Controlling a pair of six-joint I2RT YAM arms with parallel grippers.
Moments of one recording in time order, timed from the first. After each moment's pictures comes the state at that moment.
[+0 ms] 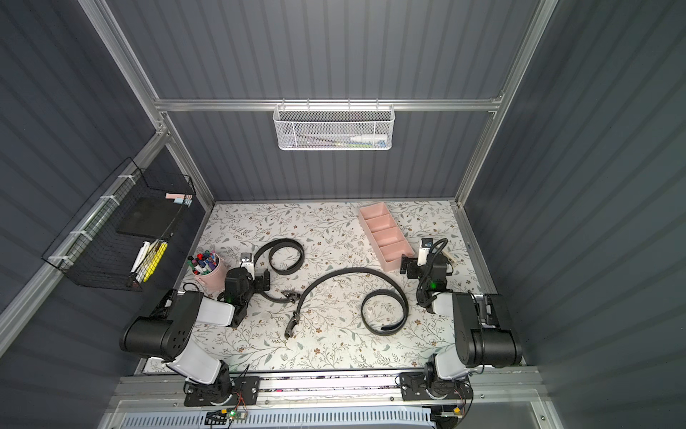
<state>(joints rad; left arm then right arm) -0.13 1.62 0.35 0.78 -0.22 0.02 -0.02 1.51 0.43 0.65 -0.06 0.02</state>
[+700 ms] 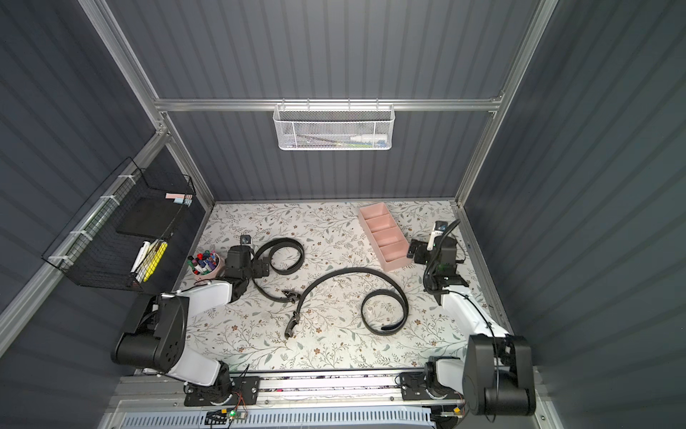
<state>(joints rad) -0.13 1.49 0.73 0.09 -0.25 -0.10 -0.02 1.19 0.77 -0.01 0.02 0.17</state>
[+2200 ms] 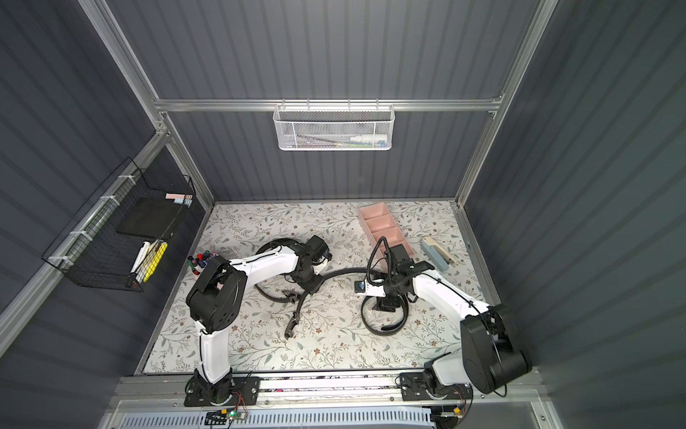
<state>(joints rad) -0.62 1.99 1.39 -0.82 -0.03 0.05 0.38 1.43 0.83 -0.64 -0.37 -1.22</state>
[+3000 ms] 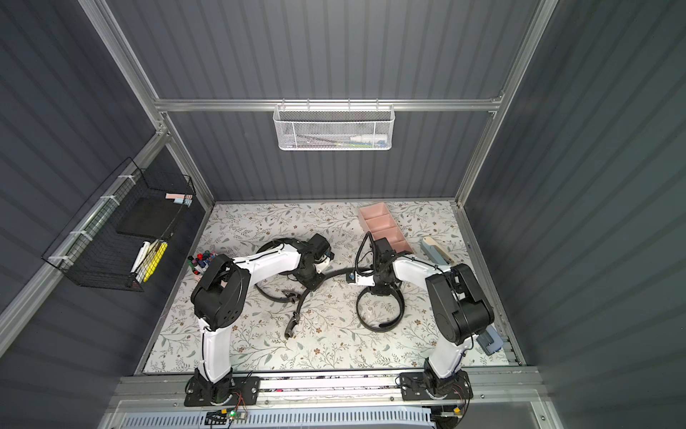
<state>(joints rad) -0.62 2.03 1.44 -0.85 0.00 0.06 0.40 1.73 0.98 -0.51 -0.21 -1.17</state>
